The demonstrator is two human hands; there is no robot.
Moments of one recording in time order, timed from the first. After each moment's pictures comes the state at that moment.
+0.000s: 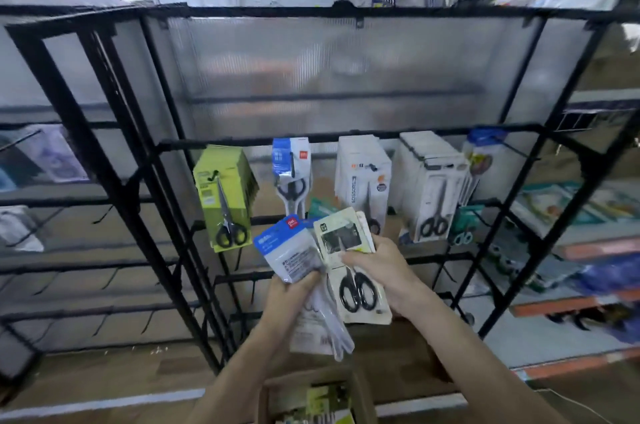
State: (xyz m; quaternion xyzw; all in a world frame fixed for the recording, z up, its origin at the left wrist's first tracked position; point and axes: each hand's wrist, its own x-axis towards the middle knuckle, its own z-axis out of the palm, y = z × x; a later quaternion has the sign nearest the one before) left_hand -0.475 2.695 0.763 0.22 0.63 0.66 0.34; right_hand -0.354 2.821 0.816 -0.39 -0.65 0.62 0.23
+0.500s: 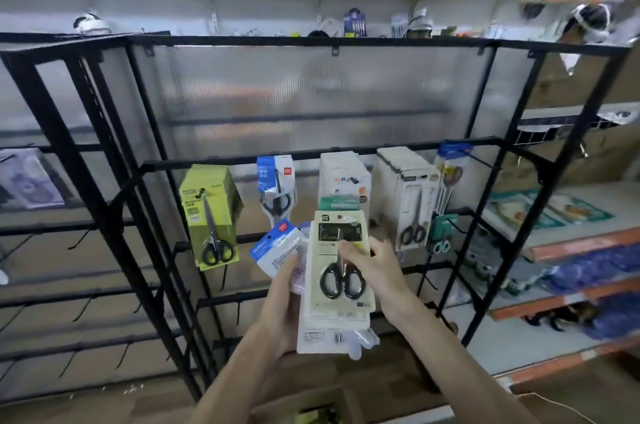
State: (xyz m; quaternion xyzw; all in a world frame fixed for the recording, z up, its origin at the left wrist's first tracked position) left_hand -0.463 2.693 0.800 0.12 0.41 0.65 0.63; right_hand -0.339 2.802 0.828 -0.37 -0.62 0.60 0.34
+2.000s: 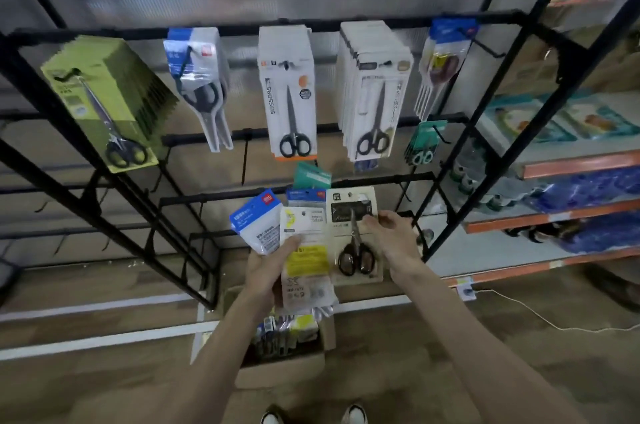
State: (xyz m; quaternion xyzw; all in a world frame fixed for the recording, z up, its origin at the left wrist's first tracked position) left_hand -0.358 2.759 0.659 0.06 0.61 0.66 0.44; right_hand -0.209 2.911 0.695 -0.54 -0.56 0.57 0.26
